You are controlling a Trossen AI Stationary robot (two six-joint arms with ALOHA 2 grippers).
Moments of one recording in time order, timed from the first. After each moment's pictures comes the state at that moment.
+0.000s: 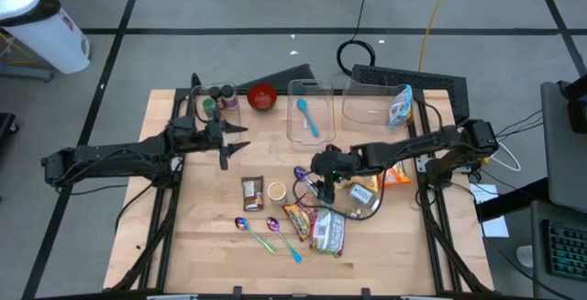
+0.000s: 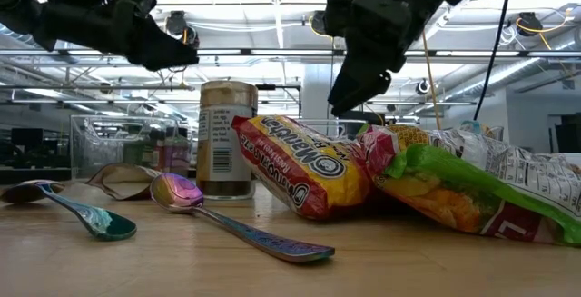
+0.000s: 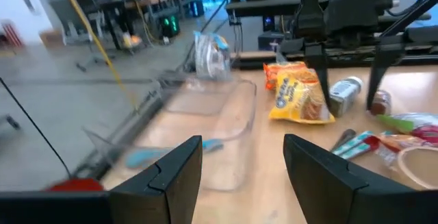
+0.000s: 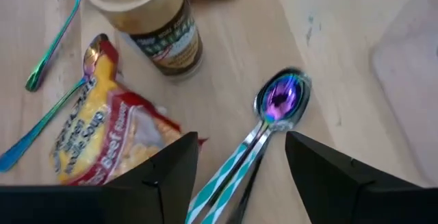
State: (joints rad) left arm 0.35 0.73 0.29 0.30 0.14 0.13; right arm 0.07 1.58 1.03 -0.30 0.05 0.30
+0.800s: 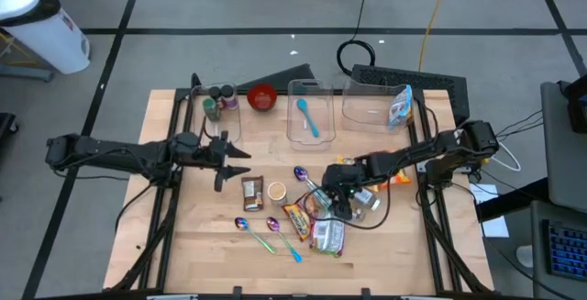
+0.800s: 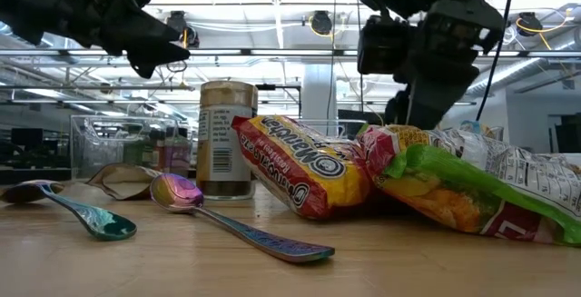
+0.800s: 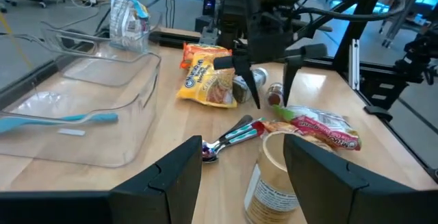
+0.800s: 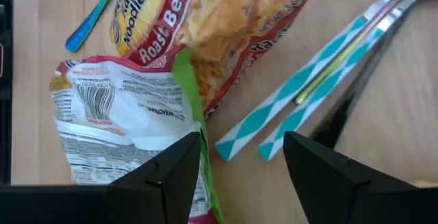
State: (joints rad) left arm 0.06 0.73 0.29 0.24 0.10 -0.13; right arm 0.13 1.58 0.87 -0.27 -0.24 0.36
